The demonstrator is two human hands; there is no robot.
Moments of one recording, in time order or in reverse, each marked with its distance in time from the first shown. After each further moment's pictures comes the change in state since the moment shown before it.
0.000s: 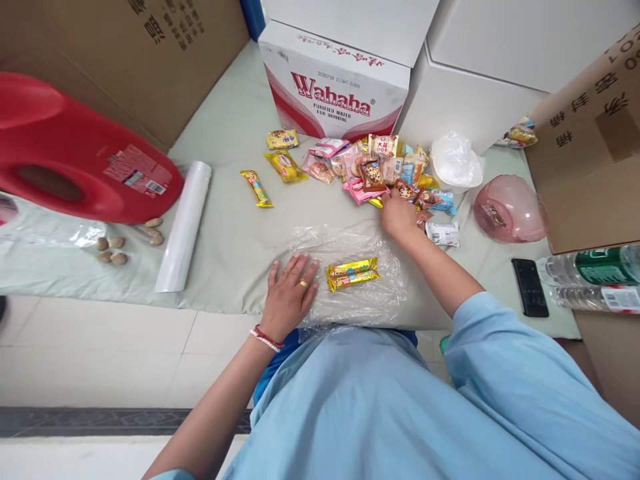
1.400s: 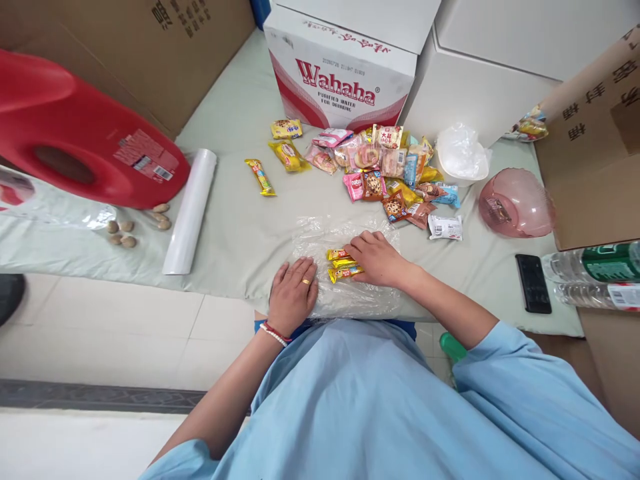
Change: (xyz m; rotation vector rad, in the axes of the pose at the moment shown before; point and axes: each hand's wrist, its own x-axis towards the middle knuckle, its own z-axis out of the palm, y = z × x) left_hand -0.023 0.013 0.016 0.083 0.141 0.042; right_hand -0.110 -0.031 0.001 0.046 -0.105 -0.803
